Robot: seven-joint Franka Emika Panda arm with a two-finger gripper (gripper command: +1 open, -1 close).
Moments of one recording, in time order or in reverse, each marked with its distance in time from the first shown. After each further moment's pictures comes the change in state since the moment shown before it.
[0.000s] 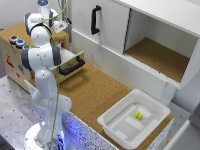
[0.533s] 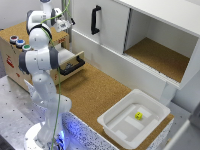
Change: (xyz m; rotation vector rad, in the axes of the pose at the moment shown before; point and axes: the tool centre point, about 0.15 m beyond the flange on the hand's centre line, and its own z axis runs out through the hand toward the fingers) arm -0.066 0.024 -0.041 -0.025 -0.115 0.273
